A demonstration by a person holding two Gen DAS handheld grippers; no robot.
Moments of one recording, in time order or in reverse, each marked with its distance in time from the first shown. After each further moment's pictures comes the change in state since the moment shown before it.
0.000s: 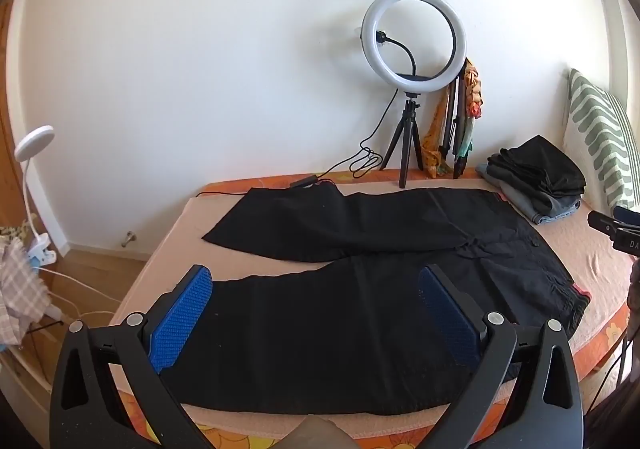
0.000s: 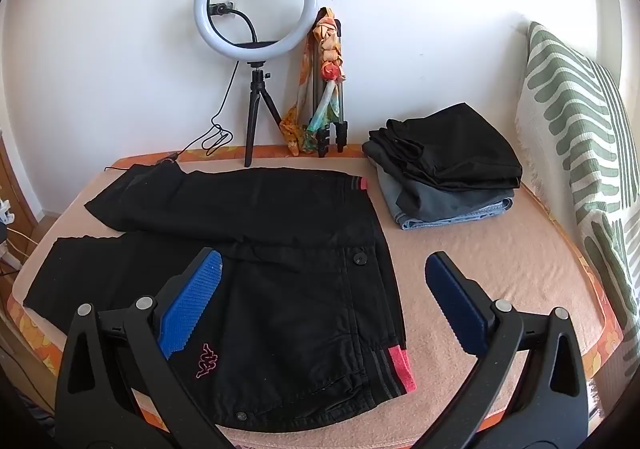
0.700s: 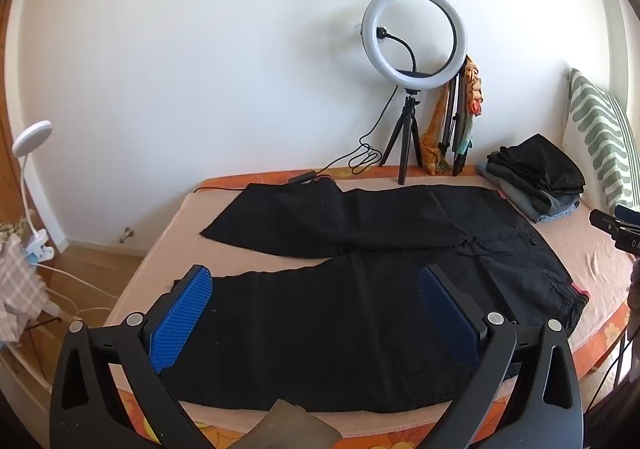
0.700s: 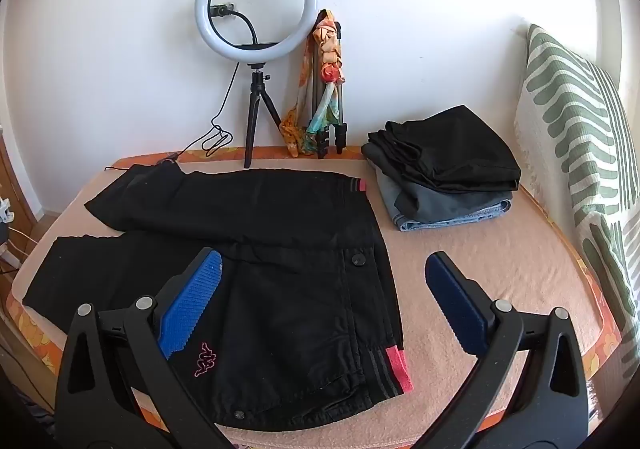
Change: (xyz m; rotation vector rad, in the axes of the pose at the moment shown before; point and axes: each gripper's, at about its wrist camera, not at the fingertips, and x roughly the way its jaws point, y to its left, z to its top) left arm 0.002 0.001 -0.001 -0.008 0.010 -0.016; right arm -0.002 0.002 -0.001 -0.004 0.002 -0.007
